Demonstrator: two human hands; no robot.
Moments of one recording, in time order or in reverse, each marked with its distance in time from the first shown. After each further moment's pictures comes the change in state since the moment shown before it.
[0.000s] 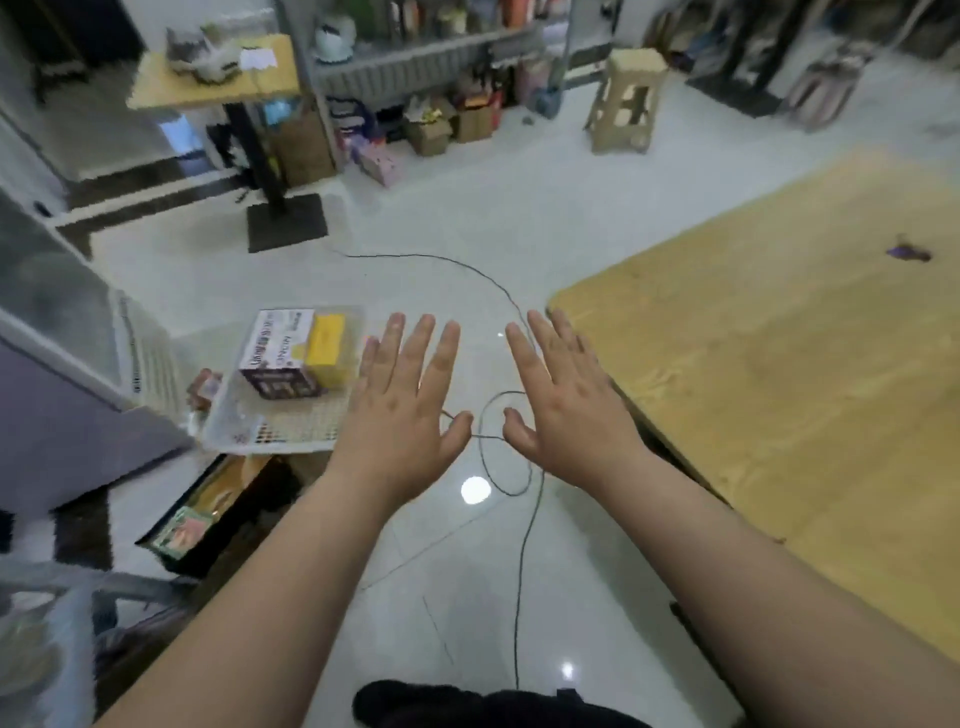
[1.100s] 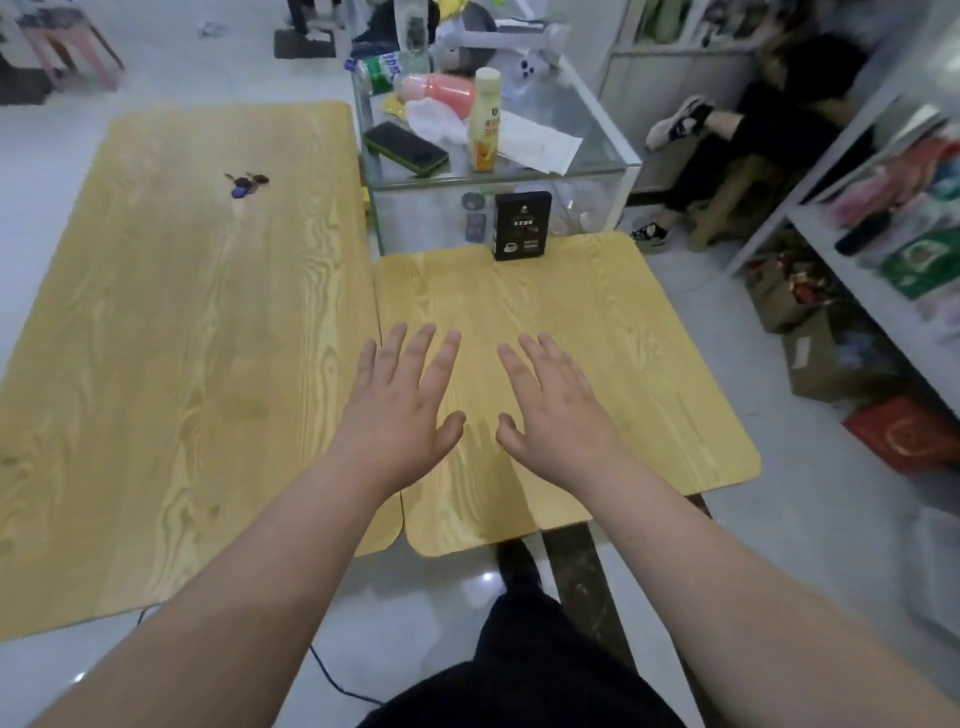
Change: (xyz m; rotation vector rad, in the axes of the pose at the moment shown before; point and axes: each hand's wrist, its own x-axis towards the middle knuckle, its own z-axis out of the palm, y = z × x) left_hand 0.167 0.517 0.127 -0.243 -0.271 1.223; right_hand -0.344 0.265 -0.146 -0.384 0.034 1.294
